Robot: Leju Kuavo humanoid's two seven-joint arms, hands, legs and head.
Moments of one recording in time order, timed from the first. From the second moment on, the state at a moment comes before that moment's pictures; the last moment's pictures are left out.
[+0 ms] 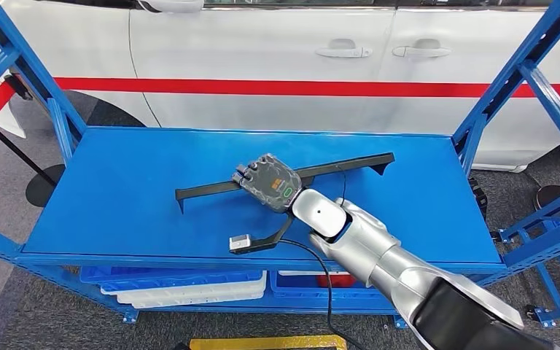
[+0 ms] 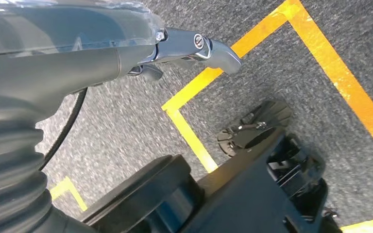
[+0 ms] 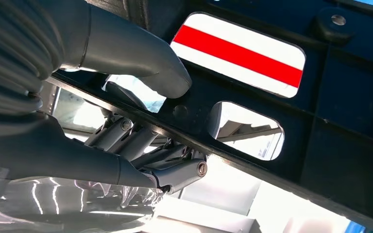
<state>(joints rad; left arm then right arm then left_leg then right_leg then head) -0.18 -0.17 0.94 -0.18 -1.53 -0.16 -0.20 -0.84 -0.02 0.98 -0.91 1.26 -0.49 -0.16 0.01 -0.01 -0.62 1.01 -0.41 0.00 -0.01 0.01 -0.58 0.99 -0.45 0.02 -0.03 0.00</state>
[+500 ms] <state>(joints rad) -0.18 -0.17 0.92 -0.18 -1.53 -0.13 -0.21 -0.84 -0.05 1.00 -0.95 1.22 -0.46 -0.19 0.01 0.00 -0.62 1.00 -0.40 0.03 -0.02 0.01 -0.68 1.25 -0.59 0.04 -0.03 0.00</state>
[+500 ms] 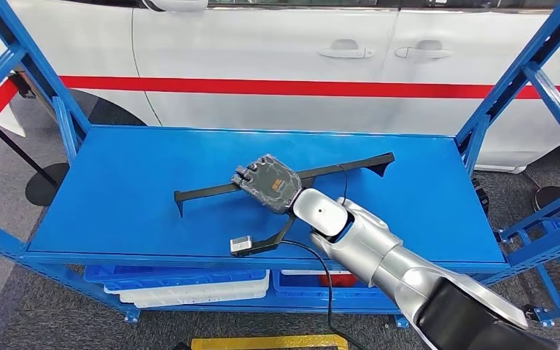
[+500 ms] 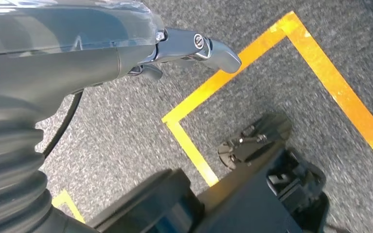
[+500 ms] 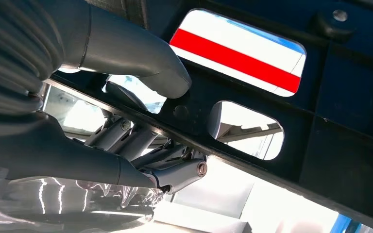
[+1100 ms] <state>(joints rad) -0.17 -0.17 0.91 -0.18 -1.53 -0.13 -0.22 -0.86 -0.05 1.03 -0.95 1.19 -0.46 -0.20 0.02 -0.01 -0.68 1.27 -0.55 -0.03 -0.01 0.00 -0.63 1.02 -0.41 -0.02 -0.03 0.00</state>
